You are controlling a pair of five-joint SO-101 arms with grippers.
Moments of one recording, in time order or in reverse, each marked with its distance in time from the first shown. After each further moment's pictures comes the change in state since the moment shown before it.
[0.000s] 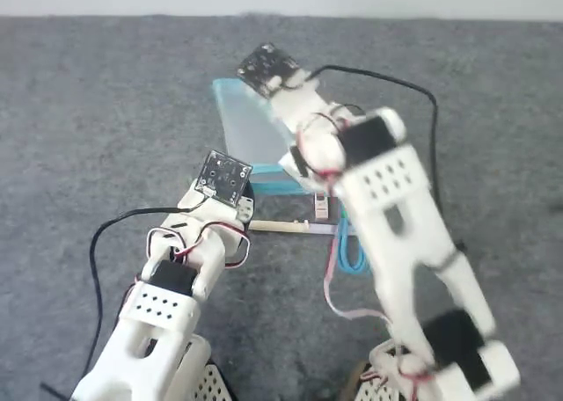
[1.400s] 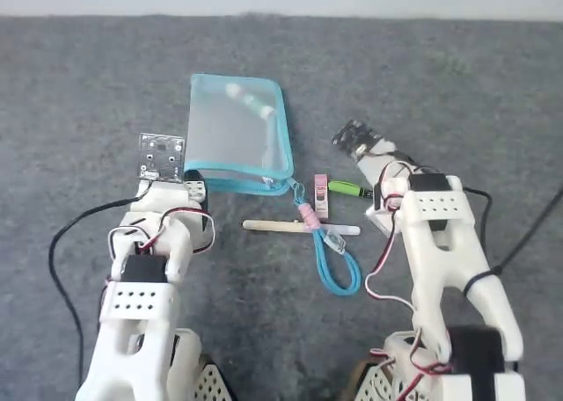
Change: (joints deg) left arm -15.4 0.4 -3.4 4.5 7.2; right arm 24.2 -1.9 44.7 -28.7 25.1
